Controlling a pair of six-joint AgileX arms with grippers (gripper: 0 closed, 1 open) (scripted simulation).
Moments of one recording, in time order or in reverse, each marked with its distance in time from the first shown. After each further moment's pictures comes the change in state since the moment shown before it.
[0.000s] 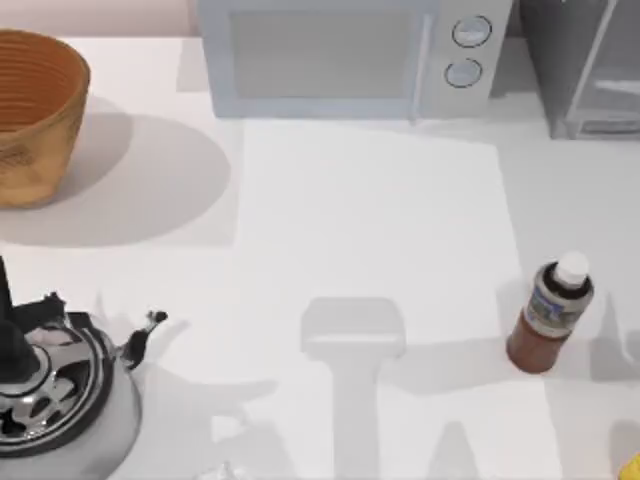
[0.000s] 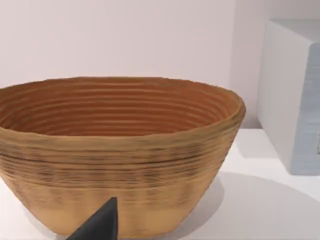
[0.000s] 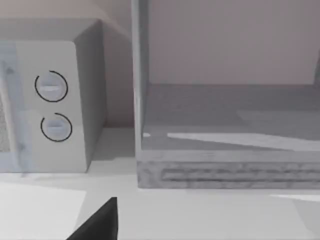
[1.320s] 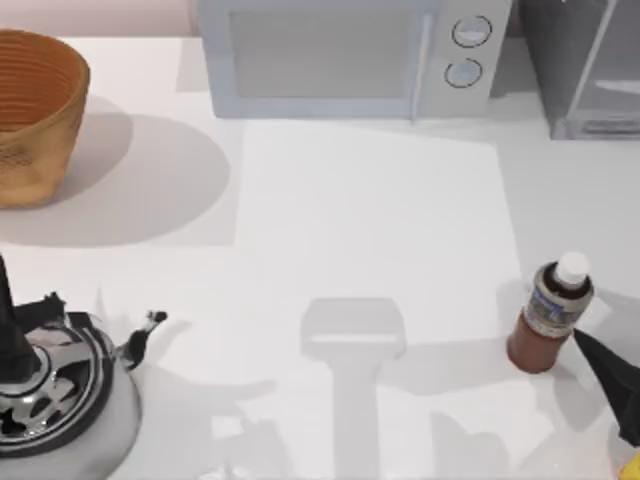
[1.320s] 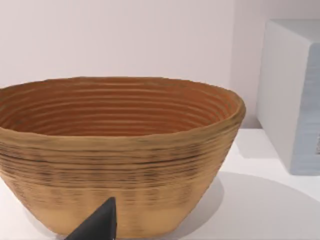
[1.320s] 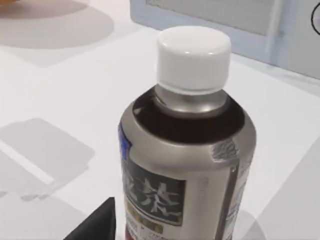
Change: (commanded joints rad) left arm 0.000 0.000 0.000 0.000 0.000 0.000; right arm -0.104 1.399 -0.037 1.176 -0.741 -0.191
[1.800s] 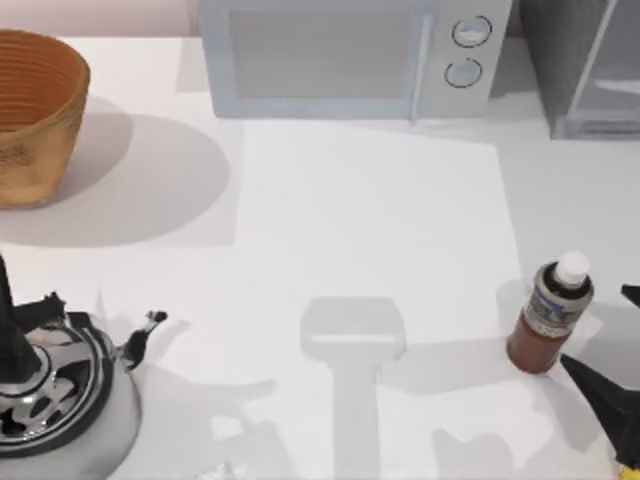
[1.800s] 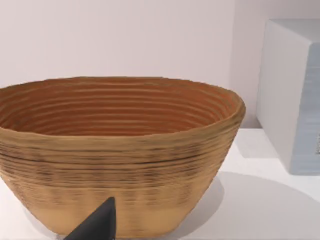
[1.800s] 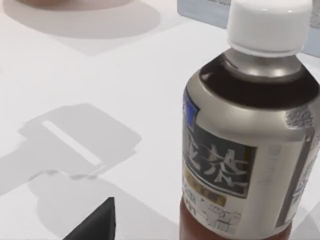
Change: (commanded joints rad) left arm 0.000 0.000 0.000 0.000 0.000 0.000; right arm -0.008 0.194 -0.011 0.174 -0.112 -0.022
